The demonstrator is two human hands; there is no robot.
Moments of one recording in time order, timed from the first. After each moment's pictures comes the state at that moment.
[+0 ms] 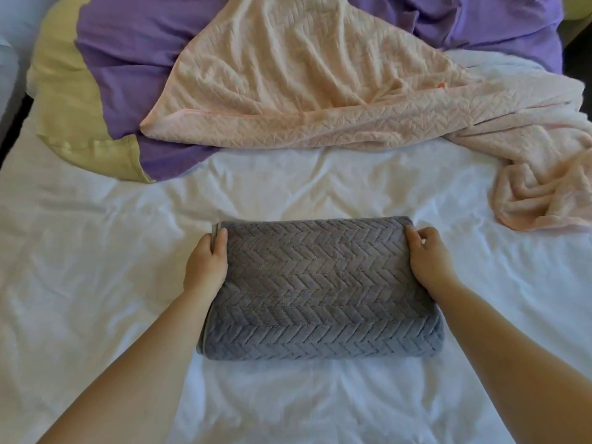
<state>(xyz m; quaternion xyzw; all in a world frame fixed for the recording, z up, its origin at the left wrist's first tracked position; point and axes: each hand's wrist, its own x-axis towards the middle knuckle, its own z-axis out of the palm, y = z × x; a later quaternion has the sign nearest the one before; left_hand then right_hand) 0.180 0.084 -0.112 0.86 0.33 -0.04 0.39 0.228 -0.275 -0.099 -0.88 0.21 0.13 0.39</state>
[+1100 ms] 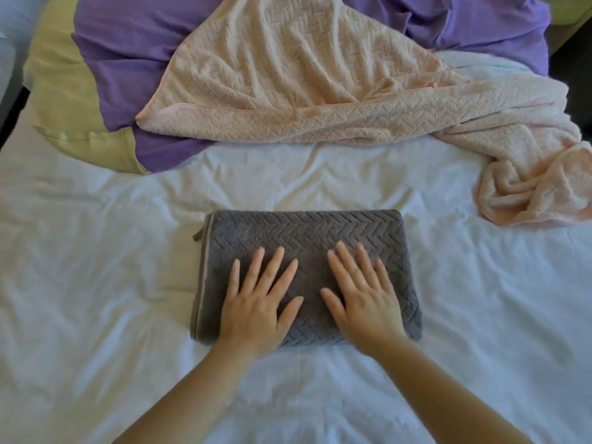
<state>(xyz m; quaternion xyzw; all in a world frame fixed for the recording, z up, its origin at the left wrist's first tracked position) 0.093 -0.006 -0.090 0.99 -0.08 -0.04 0.06 0.124 -0.216 -0.085 -0.98 -0.15 0.08 0.09</state>
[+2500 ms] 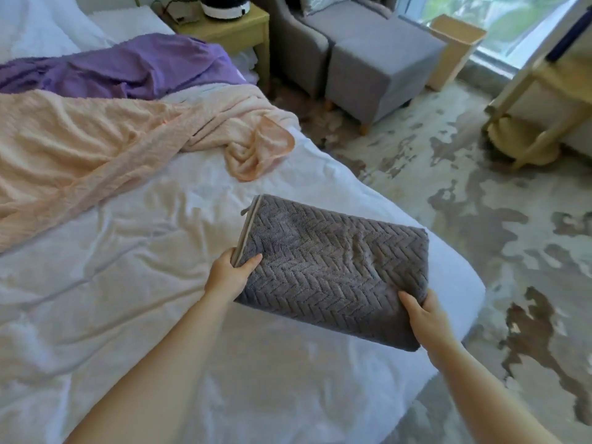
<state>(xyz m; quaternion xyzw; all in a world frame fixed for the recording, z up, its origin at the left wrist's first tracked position) 0.066 -0.248 -0.014 0.86 -0.04 -0.25 0.44 -0.183 -0.476 0.006 -0.66 0.54 -0.05 0.52</state>
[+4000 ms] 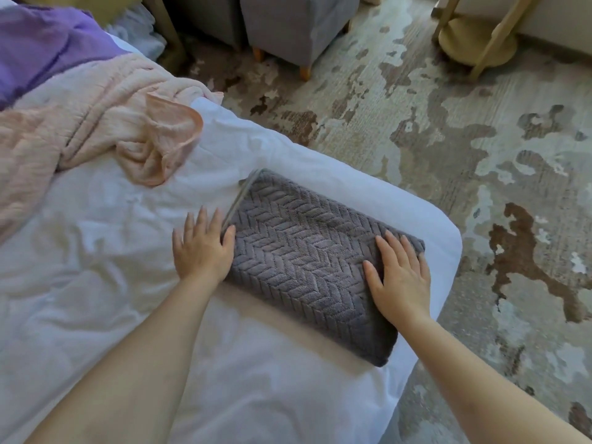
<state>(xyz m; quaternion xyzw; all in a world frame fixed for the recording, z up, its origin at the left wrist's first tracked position) 0.102 -0.380 -0.078 0.95 -0.30 -0.09 0.00 -0.186 -0.540 -0.069 -0.86 0.48 -0.01 0.18</state>
